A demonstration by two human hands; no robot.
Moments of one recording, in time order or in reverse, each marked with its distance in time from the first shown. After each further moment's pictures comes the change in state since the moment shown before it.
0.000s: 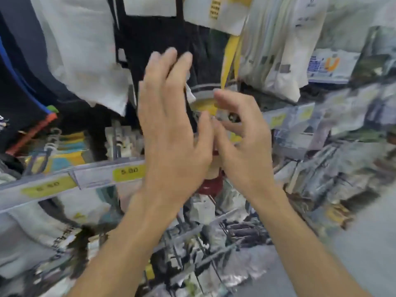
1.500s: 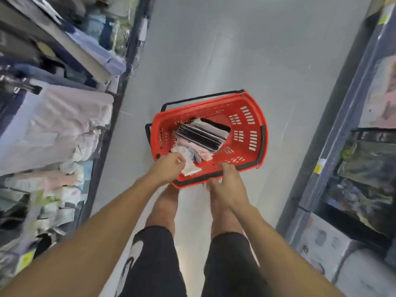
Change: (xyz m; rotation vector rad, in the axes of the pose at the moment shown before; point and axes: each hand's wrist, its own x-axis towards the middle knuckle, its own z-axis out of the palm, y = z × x) left_hand -0.684 0.234 0.549 -0.102 -2.277 -0.597; right_hand -0.716 0.322 -0.447 -0.469 -0.175 2.022
